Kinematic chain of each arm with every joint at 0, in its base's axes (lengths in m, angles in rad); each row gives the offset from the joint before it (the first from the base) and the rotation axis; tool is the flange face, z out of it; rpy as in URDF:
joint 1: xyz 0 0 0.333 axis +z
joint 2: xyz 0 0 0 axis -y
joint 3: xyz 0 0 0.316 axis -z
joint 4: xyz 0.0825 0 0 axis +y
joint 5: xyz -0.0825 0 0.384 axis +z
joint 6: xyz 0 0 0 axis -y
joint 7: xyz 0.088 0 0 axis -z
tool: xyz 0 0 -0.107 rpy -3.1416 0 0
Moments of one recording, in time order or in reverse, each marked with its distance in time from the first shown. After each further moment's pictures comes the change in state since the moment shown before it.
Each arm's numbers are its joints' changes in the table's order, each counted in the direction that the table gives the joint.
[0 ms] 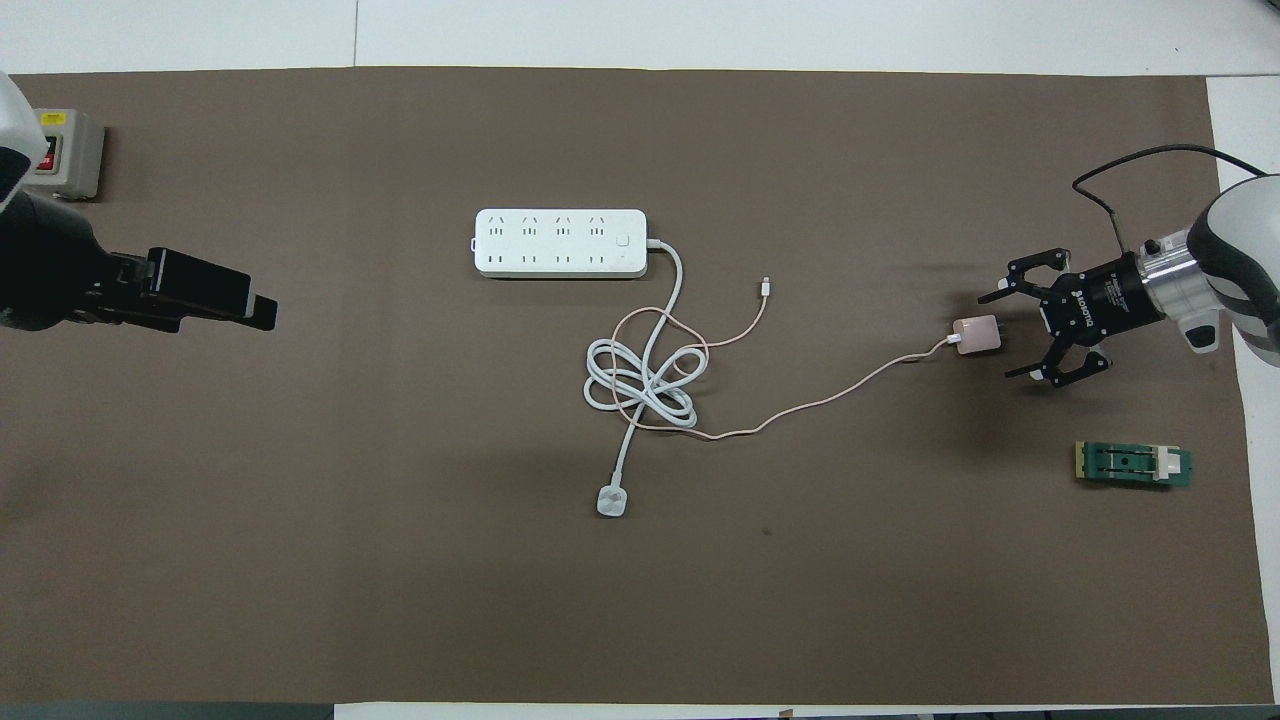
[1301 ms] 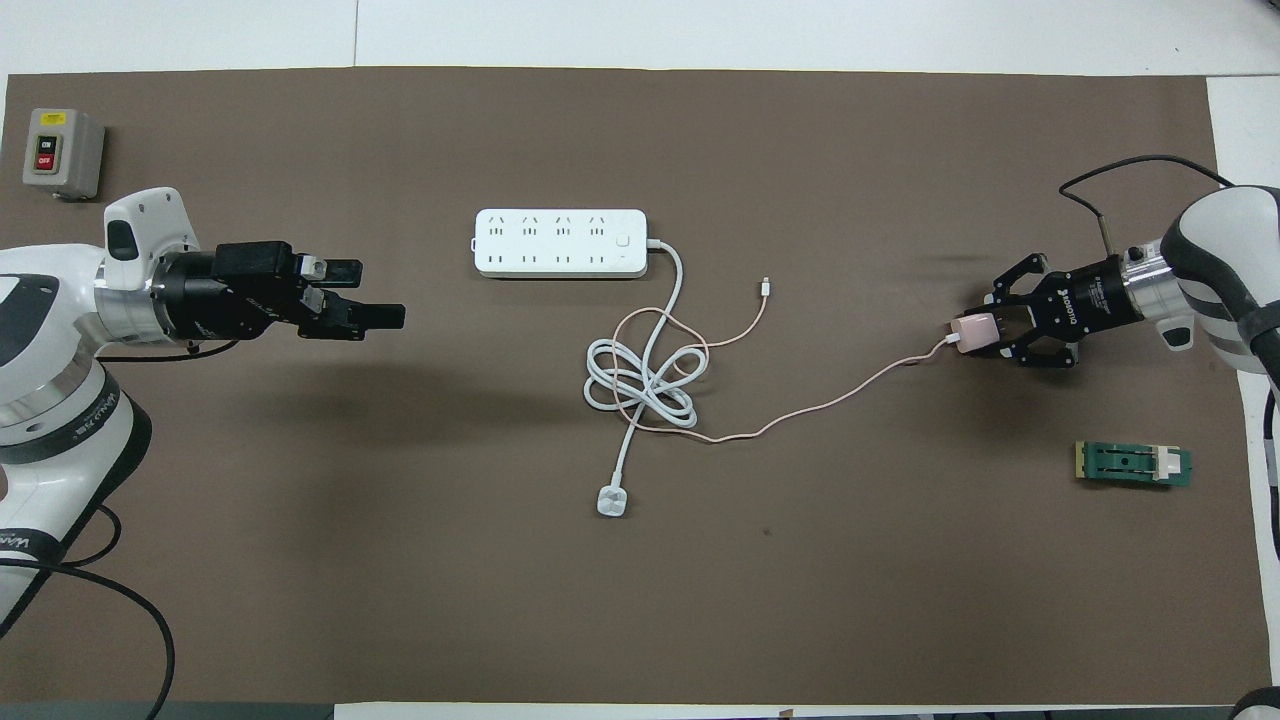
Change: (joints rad) left arm 0.174 -0.215 0.003 0.479 -0.911 -0.037 0.531; right arm 0.000 -0.039 -0.003 0.004 0.044 0.046 -0.082
